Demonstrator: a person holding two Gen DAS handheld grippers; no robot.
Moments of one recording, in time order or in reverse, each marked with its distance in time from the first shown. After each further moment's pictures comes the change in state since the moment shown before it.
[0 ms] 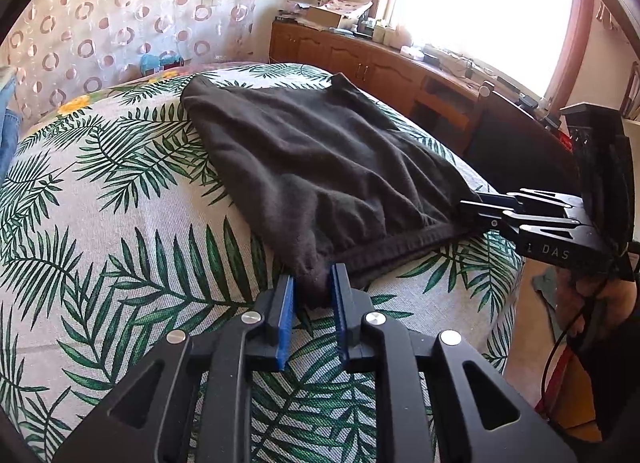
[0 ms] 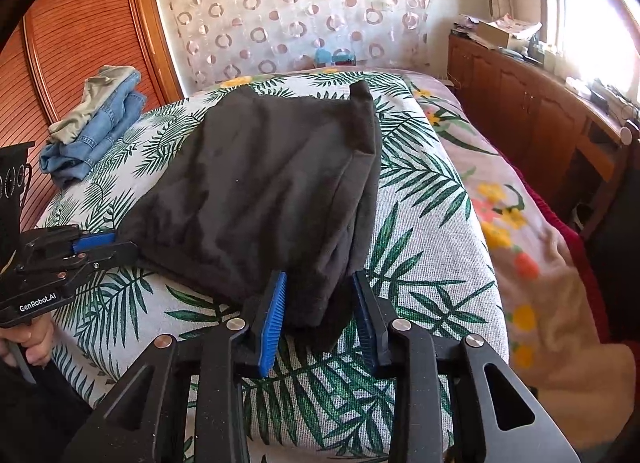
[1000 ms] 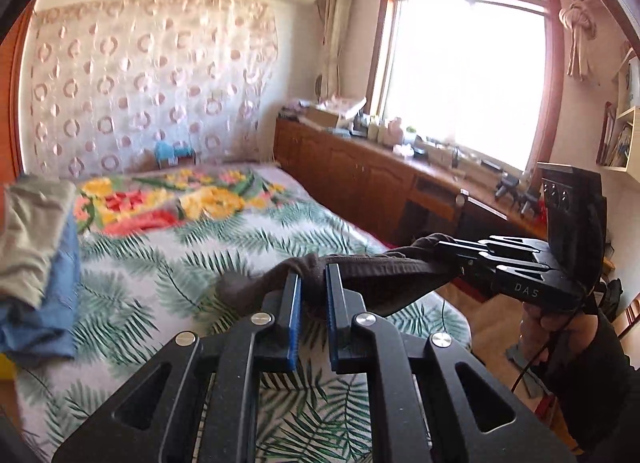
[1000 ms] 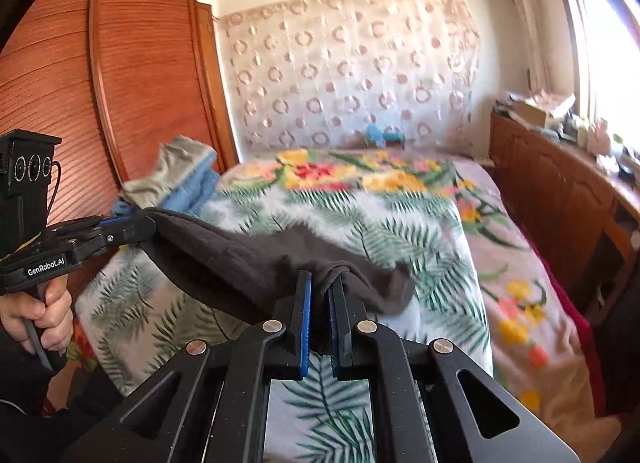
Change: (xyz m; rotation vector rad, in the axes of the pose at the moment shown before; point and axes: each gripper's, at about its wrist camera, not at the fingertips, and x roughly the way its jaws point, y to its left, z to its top) left arm -0.153 0.019 0.064 0.023 -0.355 0.007; right arm -0.110 0.050 0.053 -0.132 -0.293 0.144
